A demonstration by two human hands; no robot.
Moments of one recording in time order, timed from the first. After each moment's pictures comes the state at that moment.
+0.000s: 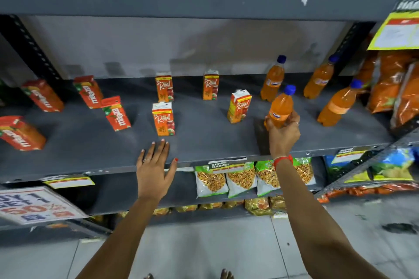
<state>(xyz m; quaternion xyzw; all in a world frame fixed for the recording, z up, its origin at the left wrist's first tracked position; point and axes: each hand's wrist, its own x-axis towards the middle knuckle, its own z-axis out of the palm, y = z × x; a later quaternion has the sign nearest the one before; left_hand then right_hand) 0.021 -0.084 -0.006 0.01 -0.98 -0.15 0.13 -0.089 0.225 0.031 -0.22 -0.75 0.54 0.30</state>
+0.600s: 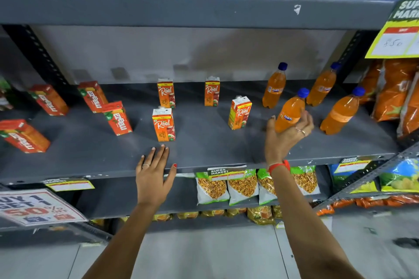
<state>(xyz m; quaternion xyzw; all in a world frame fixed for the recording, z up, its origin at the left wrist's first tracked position) 0.022 -0.079 -0.007 0.04 -0.98 -0.16 0.13 -0.090 0.211 0.040 -0.14 -0.73 0.50 0.44</state>
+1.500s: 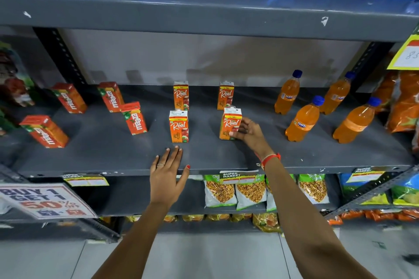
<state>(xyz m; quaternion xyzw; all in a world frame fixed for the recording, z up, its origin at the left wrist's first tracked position) 0.023 -0.084 -0.007 0.03 -0.98 -0.18 0.13 -0.116 0.148 0.039 0.07 -0.77 0.64 -0.07</state>
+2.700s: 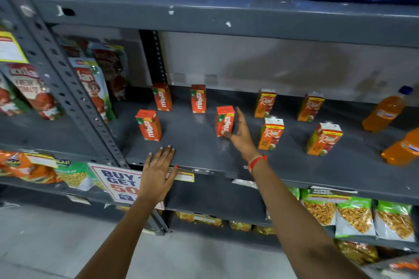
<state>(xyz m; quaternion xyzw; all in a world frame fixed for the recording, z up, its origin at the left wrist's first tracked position) 0.079 -0.334 -0.006 0.07 -0.98 -0.13 0.13 -0.080 -0.130 0.039 0.12 -0.69 0.70 -0.11</state>
